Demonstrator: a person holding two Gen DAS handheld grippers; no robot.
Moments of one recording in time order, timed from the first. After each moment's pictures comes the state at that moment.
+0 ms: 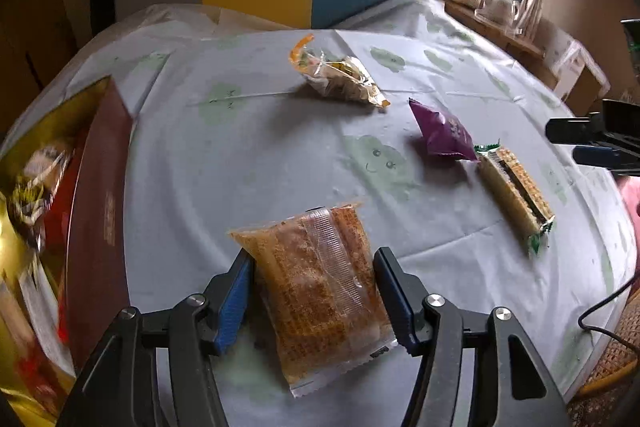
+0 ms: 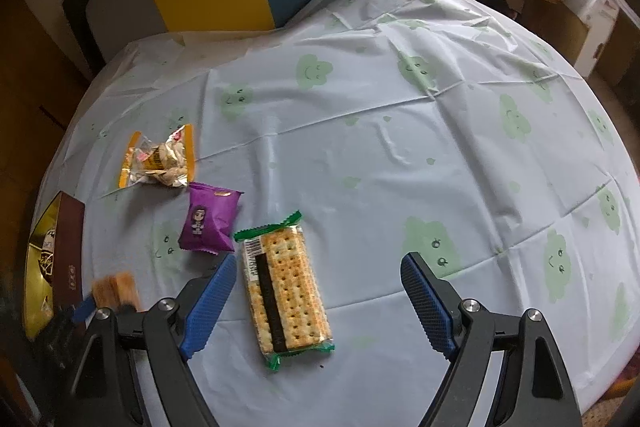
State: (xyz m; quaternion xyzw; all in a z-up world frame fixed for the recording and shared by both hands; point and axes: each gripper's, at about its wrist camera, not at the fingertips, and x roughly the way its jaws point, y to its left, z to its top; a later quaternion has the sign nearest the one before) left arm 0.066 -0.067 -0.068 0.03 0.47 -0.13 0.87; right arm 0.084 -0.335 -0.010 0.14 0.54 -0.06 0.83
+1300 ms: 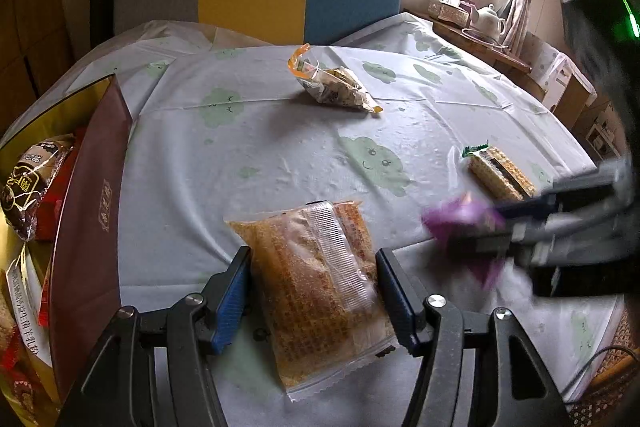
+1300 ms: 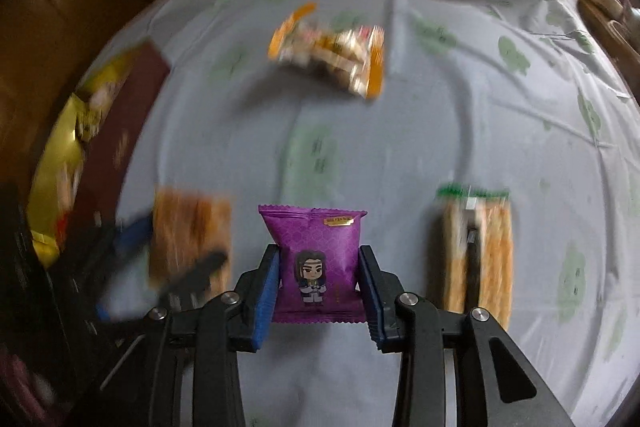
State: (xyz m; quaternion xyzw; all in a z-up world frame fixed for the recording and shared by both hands) left arm 0.049 -0.060 -0.078 0.02 0.43 -0.15 0.89; right arm 0.088 -0.206 -0.047 0.00 0.60 0.13 0.79
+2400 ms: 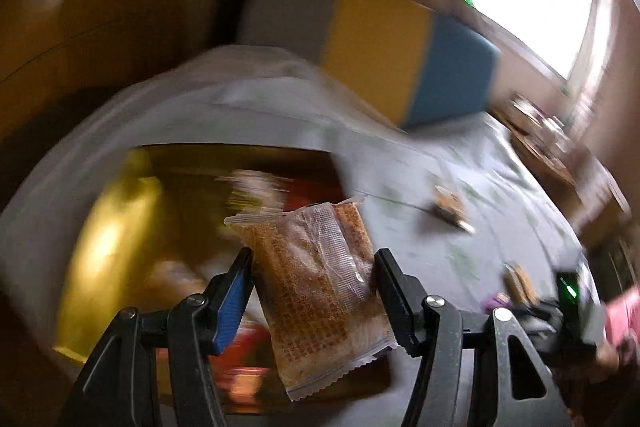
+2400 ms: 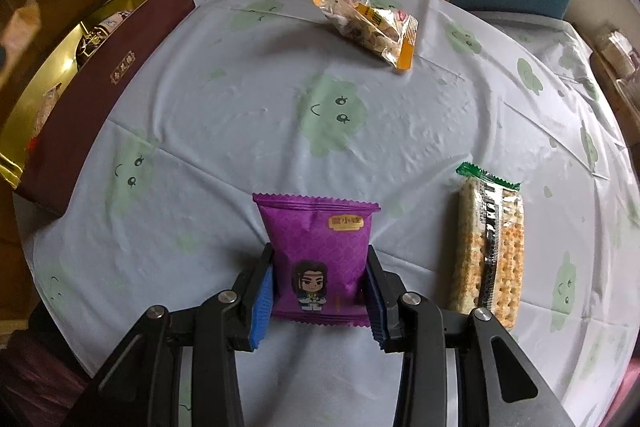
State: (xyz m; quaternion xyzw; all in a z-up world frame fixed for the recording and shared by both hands) left arm 0.015 0.130 0.036 -0.11 0.38 0.00 0.92; right arm 0.049 -0.170 -0.069 -0.11 0.58 0.14 0.79
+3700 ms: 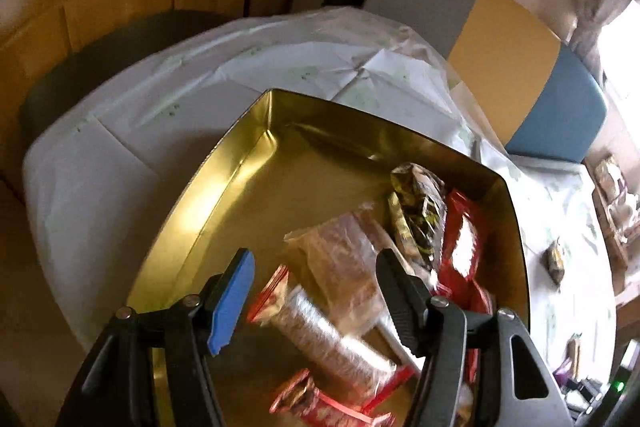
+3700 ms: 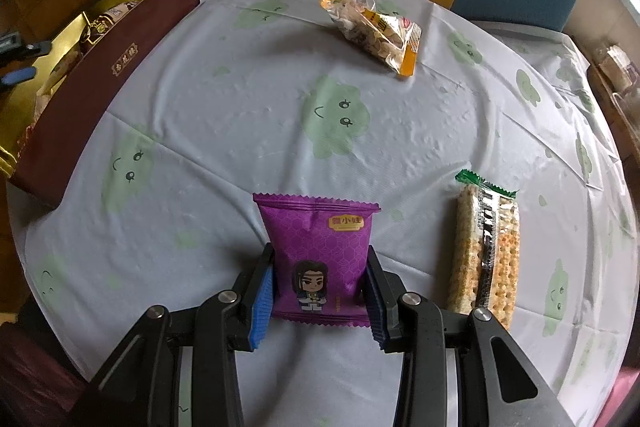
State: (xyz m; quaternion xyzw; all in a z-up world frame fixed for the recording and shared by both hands) left arm 0.046 0.211 -0.019 -0.18 0.43 0.14 0.87; right arm 0.045 -0.165 -0.069 -0.12 0.57 0.14 0.80
